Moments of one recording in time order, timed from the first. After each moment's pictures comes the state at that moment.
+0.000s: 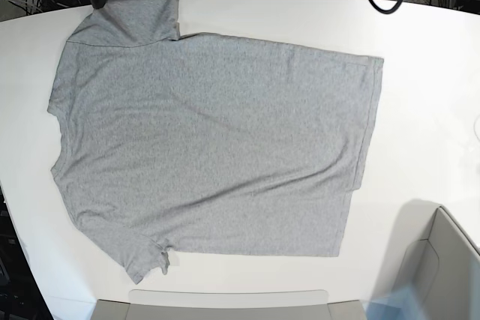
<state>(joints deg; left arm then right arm) 41.9 0.6 -3.4 40.5 2.0 5.8 -74.3 -52.9 15.0 5.0 86.0 39.6 5.2 30.2</state>
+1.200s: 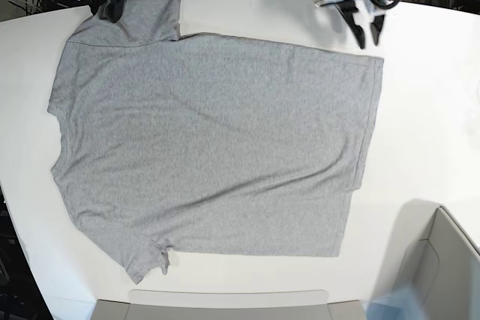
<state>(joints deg) 44.4 0.6 -10.4 94.3 -9.6 6.3 -19.9 -50.6 16.7 3.4 90.9 39.5 5.3 18.4</state>
